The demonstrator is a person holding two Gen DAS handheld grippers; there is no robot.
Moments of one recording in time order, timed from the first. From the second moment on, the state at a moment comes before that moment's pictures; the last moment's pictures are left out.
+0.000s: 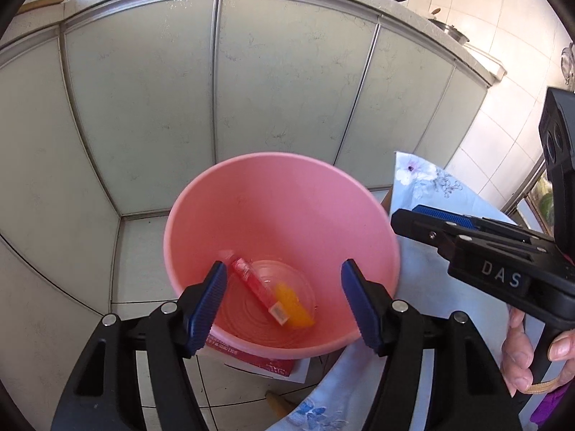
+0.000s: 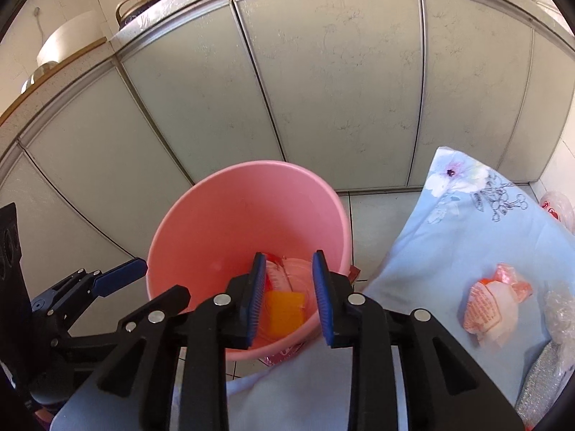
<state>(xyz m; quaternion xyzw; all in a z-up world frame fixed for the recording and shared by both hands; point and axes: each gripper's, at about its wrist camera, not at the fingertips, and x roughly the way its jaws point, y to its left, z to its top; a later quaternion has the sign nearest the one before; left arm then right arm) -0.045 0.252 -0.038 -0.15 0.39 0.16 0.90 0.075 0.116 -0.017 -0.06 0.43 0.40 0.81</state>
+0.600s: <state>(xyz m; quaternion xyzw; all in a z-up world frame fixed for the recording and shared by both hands) -0.035 0.165 0.008 -0.11 0.34 0.06 0.93 0.048 -0.005 0.004 -0.05 0.39 0.30 0.87</state>
